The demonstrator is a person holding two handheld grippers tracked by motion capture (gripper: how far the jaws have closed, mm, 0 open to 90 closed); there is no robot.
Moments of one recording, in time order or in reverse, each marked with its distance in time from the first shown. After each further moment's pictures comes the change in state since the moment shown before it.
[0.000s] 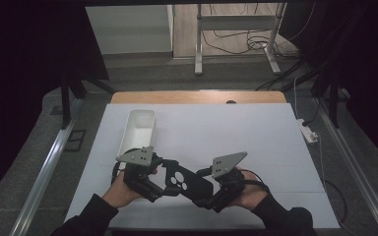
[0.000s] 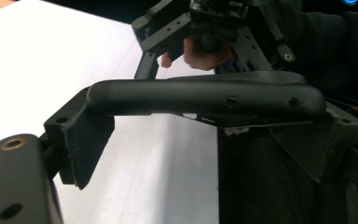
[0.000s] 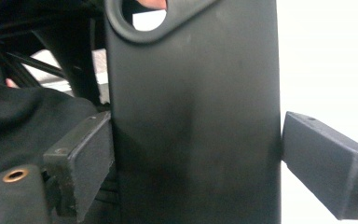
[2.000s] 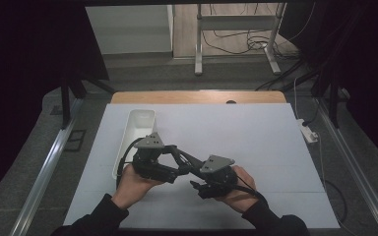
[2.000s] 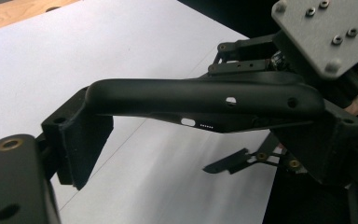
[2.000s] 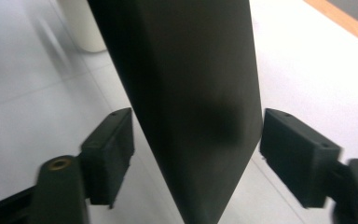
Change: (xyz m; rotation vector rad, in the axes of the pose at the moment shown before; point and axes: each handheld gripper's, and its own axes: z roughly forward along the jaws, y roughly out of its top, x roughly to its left) left arm -0.001 0.033 0.016 0.052 0.324 -0.213; right arm 0.003 -0.002 0.028 0.118 -0.509 0.087
